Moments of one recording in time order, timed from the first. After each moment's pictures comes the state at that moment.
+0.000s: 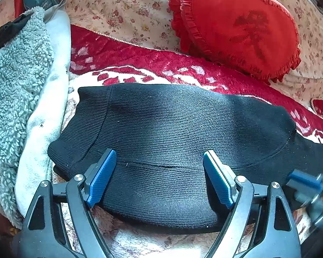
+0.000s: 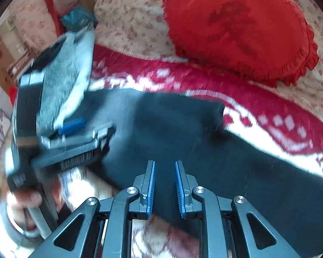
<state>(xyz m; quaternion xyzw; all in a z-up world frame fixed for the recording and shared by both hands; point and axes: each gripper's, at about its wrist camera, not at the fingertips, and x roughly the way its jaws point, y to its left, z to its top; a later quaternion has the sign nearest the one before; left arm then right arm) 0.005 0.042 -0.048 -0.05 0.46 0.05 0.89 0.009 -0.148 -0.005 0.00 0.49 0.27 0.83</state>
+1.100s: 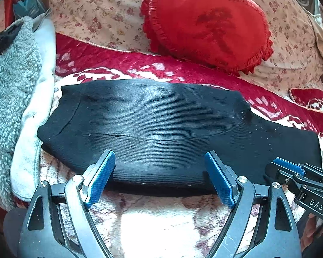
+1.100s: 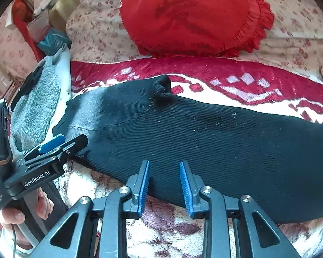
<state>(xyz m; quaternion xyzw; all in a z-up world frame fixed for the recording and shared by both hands) -0.030 -0.012 -0.024 -0.05 0.45 0.00 0.89 -0.013 -0.224 -0.015 0.11 0.50 0.21 0.83</state>
